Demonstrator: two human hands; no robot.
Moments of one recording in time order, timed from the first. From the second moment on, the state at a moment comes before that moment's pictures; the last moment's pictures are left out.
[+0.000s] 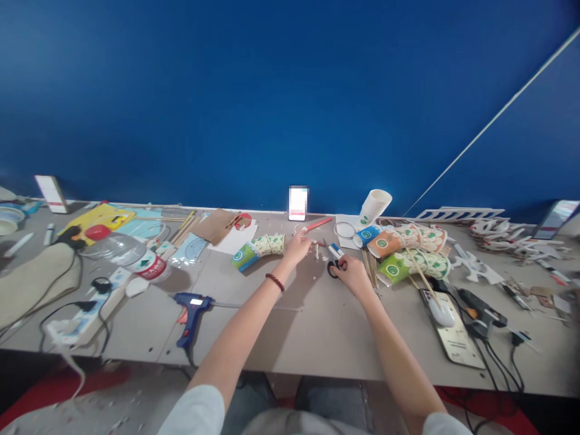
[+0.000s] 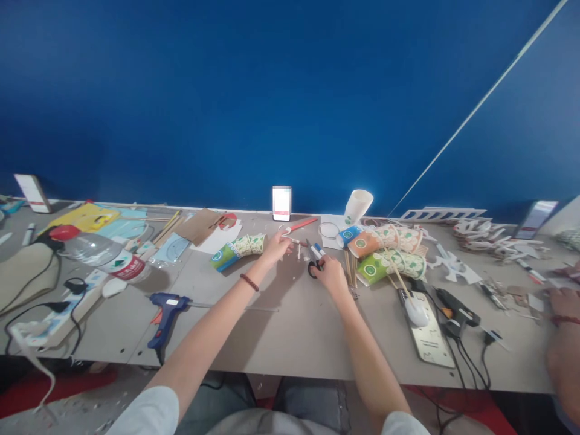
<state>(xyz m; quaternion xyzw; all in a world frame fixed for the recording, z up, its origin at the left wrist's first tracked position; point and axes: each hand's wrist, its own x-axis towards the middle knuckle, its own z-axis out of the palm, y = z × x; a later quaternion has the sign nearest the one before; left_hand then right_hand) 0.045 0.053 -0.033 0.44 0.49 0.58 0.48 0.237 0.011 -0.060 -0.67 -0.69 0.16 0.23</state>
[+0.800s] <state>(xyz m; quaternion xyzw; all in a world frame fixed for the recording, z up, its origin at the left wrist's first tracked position) -0.025 -0.161 -0.016 0.52 0.58 0.35 0.52 0.233 -0.009 -0.010 -0.67 -0.65 0.21 0.29</state>
